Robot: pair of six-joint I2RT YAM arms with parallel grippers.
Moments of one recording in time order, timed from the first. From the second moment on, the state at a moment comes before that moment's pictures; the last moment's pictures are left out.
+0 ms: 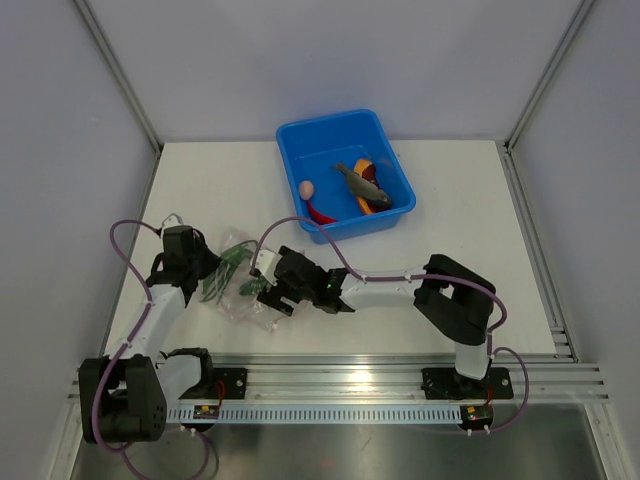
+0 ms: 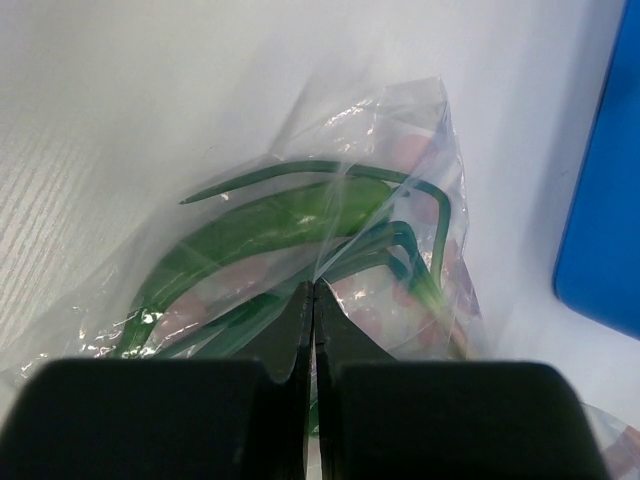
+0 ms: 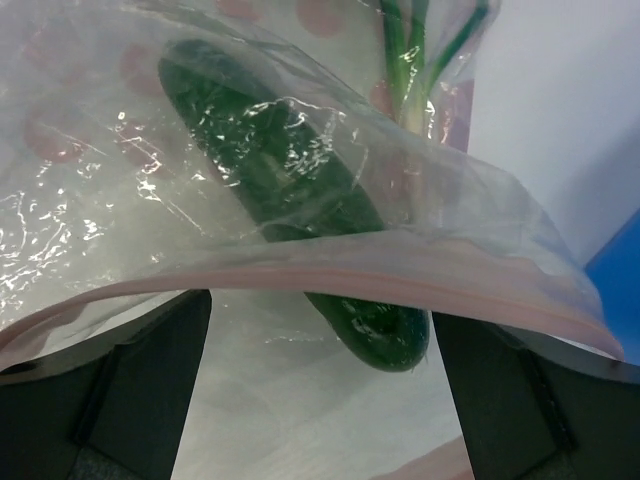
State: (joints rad) left arm 0.03 1.04 0.53 -0.23 -0.02 -0.66; right arm 1.14 1.88 1.14 0.09 0.16 -0.19
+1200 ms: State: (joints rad) left arm 0.03 1.04 0.53 -0.22 -0.02 -0.65; right arm 1.09 1.99 1.25 -0.05 -0.10 -0.21
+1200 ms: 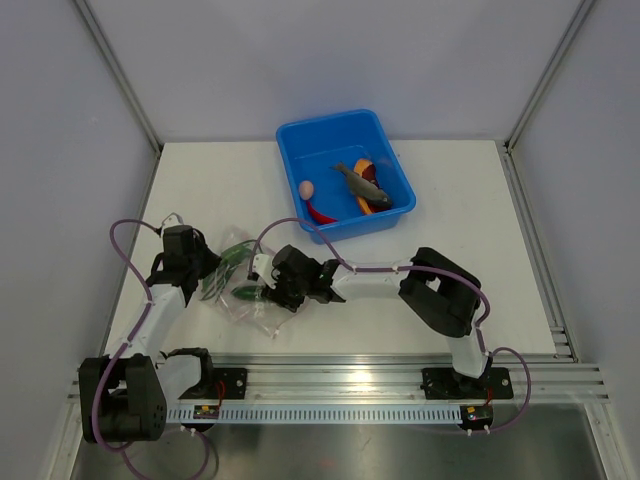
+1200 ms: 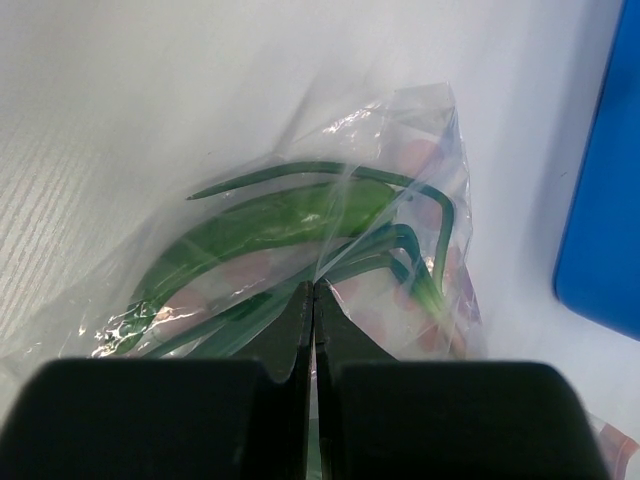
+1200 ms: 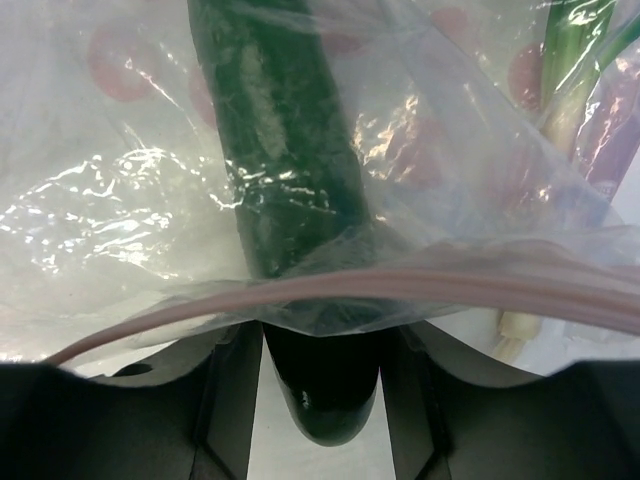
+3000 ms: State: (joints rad) left arm 0.07 1.00 0.52 -0.27 -0.15 -0.75; right arm 0.82 1.42 1.11 -0.29 0.24 0.01
